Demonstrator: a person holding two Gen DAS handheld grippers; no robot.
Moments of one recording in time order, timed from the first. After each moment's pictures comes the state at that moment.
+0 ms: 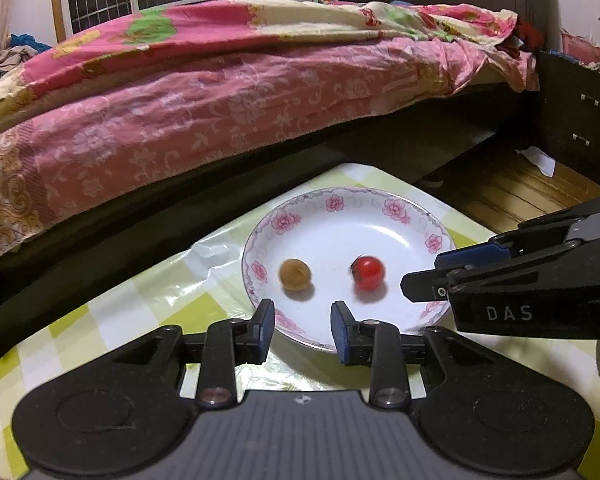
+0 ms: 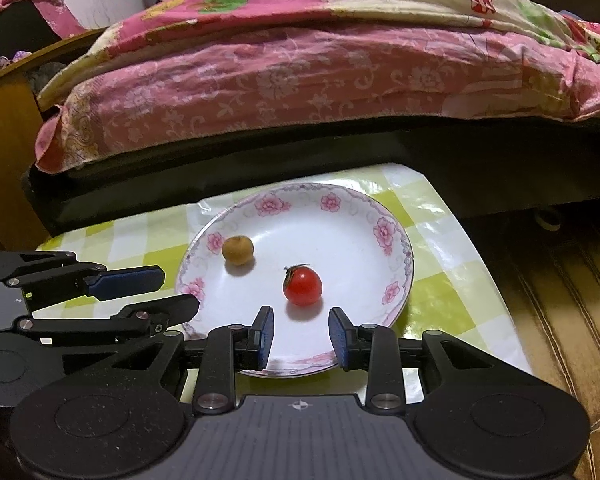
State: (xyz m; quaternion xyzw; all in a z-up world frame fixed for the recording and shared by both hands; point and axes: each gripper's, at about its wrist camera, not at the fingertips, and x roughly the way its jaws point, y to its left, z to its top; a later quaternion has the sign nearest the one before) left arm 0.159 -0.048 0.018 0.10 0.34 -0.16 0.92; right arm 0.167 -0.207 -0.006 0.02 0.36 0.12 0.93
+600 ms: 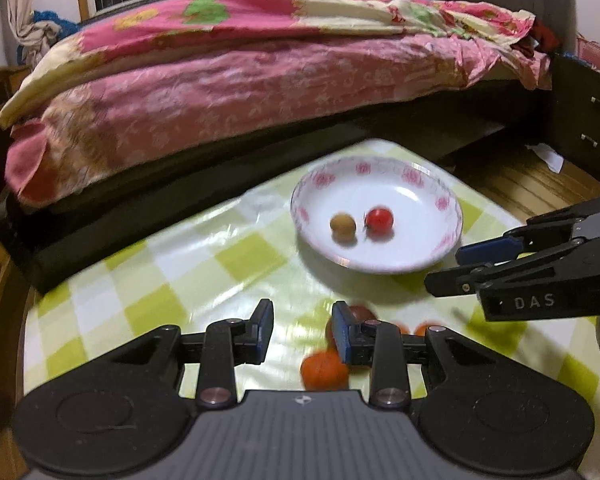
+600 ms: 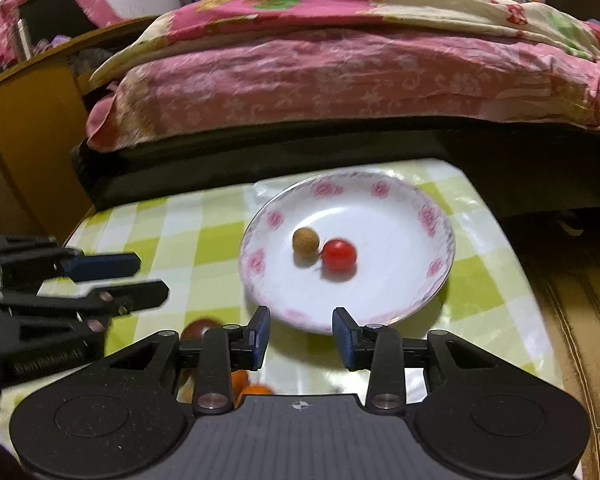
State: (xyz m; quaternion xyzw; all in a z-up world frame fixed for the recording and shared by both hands) left arm 0.103 0.001 0.029 0.08 0.37 -0.13 0.92; right arm 0.129 -0.187 -0.002 0.00 0.37 0.17 0.91
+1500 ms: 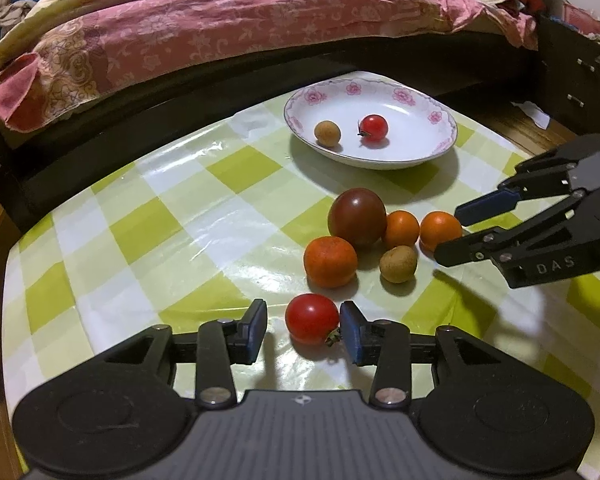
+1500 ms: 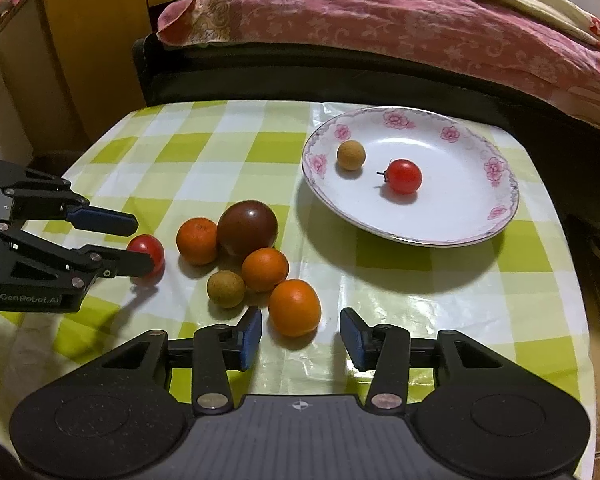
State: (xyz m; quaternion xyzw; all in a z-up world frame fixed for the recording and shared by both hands) left arm 0.077 0.021 -0.019 0.10 0.41 -0.16 0.89; right arm 0.105 -0.169 -0.041 -0.09 0.40 0.24 0.88
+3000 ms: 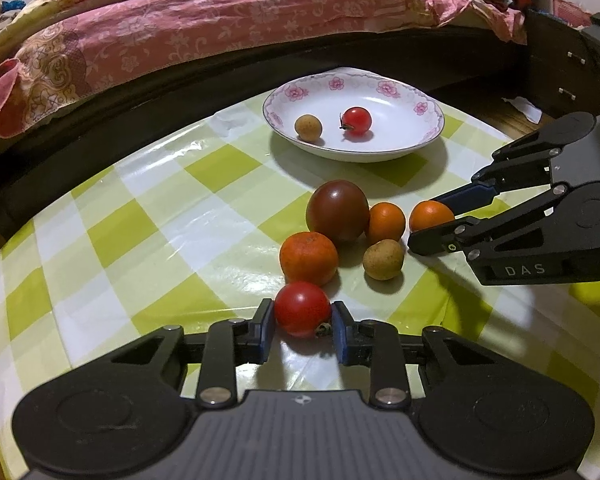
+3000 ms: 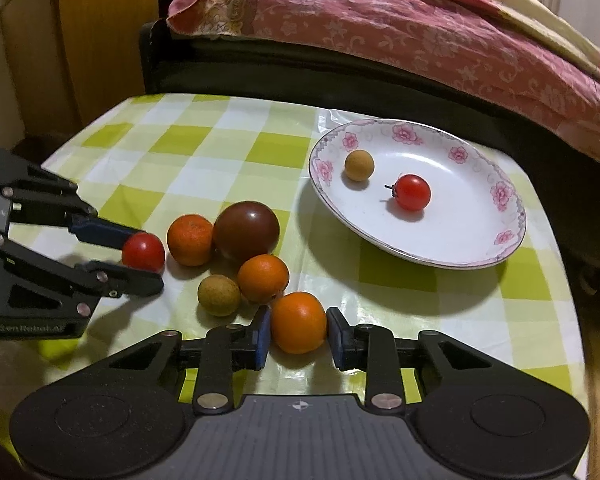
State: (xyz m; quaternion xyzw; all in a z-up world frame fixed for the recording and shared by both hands) left arm 0.077 0.011 -0.032 0.10 0.41 -0.17 0.89; right arm 0.105 -0.152 -0.050 -0.15 0.37 0.23 0.89
